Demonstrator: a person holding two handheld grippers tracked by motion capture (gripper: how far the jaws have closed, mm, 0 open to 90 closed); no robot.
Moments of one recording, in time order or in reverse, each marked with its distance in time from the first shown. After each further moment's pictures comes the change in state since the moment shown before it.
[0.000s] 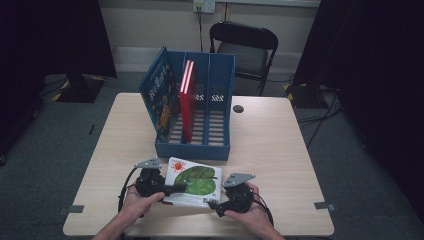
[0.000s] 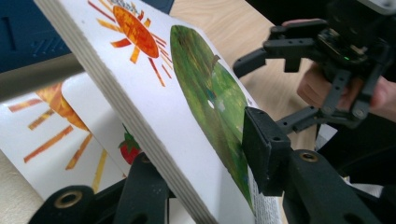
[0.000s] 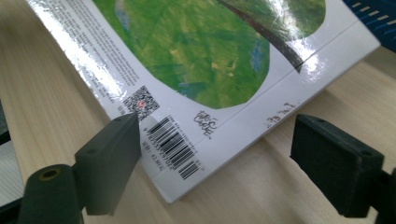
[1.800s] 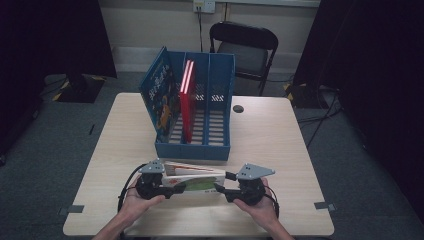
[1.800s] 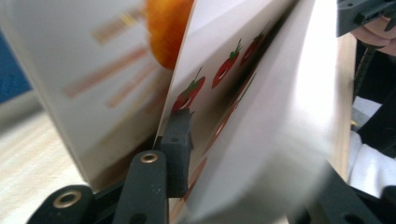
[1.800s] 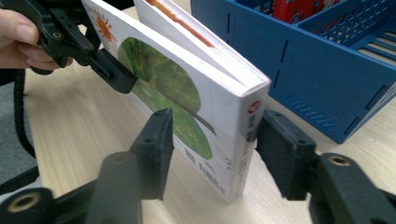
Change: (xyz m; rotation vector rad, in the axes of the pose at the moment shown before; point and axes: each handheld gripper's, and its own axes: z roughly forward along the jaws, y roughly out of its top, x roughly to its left) left arm -0.004 0.000 -0.001 0.043 0.114 0.128; right arm -0.007 0.021 -0.046 -0.234 -0.010 -0.041
